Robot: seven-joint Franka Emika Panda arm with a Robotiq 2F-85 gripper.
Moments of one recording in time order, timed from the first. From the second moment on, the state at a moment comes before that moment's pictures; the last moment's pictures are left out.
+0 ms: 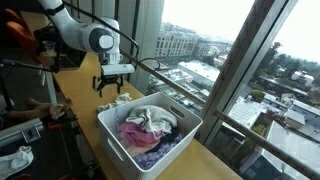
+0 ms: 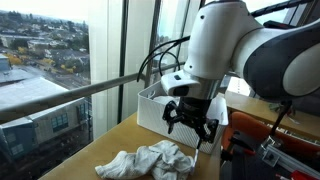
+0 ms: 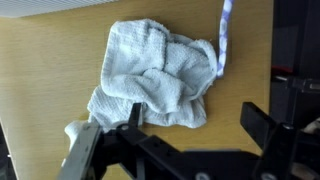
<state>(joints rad) 0.09 0.28 0.20 -2.26 -0.32 2.51 -1.05</state>
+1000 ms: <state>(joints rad) 0.05 0.46 0.12 -2.27 -0.41 2.54 -1.30</state>
